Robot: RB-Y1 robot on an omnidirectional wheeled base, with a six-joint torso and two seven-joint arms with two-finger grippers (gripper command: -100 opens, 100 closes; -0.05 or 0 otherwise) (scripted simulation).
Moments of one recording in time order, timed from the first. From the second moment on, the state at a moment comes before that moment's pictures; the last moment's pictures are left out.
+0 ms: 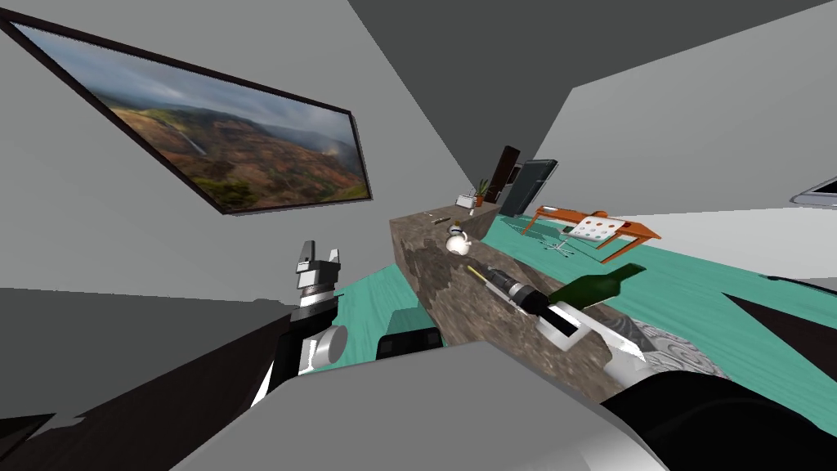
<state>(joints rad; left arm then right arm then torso) 0.49 -0.04 -0.07 -2.23 0.10 -0.39 -0.07 0.62 -0.95 -0.10 -1.85 0.10 -0.25 0.15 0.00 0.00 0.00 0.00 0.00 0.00</state>
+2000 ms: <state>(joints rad) 0.49 -0.04 -0.07 -2.23 0.10 -0.39 -0.07 0.72 -1.49 0.14 -1.50 0.18 -0.36 0.16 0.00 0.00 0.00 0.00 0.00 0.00</state>
